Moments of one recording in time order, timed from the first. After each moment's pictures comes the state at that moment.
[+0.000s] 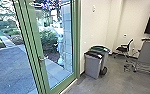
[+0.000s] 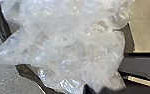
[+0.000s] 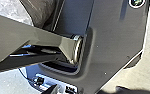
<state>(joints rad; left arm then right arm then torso) 1.51 3.04 -2.68 -0.29 0.03 0.34 -1.58 3.07 -2.75 -0.23 -0.05 0.03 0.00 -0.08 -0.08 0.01</state>
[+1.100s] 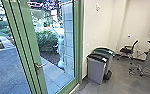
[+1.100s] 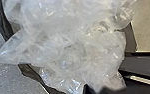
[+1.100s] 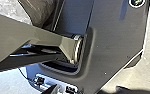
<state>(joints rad) 1.51 3.04 -2.68 -0.29 0.03 0.34 -1.59 3.07 -2.75 -0.23 -0.05 0.03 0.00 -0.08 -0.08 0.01</state>
